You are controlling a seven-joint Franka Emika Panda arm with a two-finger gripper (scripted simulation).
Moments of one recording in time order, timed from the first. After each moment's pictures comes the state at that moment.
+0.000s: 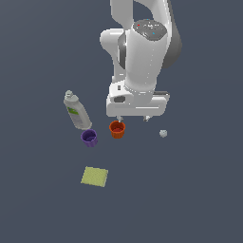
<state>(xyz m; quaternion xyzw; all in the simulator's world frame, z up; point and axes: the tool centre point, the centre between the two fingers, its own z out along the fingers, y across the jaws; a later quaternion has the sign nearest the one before) 0.005 0.045 0.244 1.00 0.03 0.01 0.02</state>
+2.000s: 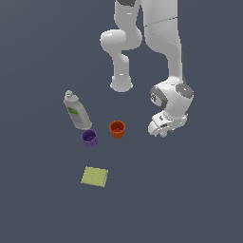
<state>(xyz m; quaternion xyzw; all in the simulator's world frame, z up) -0.077 0.236 0.033 0.99 0.16 0.00 0.00</state>
